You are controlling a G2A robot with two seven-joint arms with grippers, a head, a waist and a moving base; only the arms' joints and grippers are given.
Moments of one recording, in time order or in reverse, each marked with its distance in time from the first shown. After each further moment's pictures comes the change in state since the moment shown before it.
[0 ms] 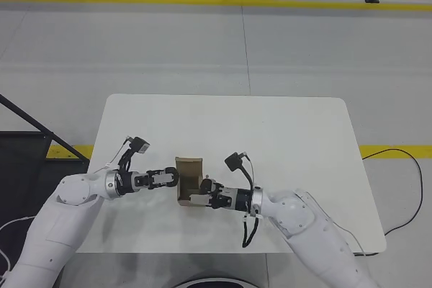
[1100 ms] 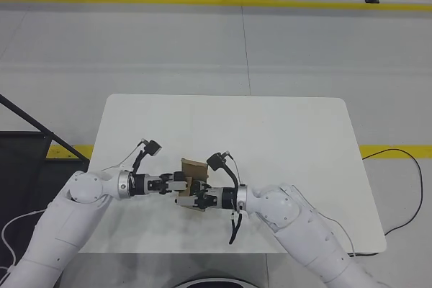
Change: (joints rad) left arm -0.026 0.014 0.080 -0.048 0.136 0.003 0.076; right arm 0.084 -0.051 -0.088 0.086 -0.019 0.036 0.005
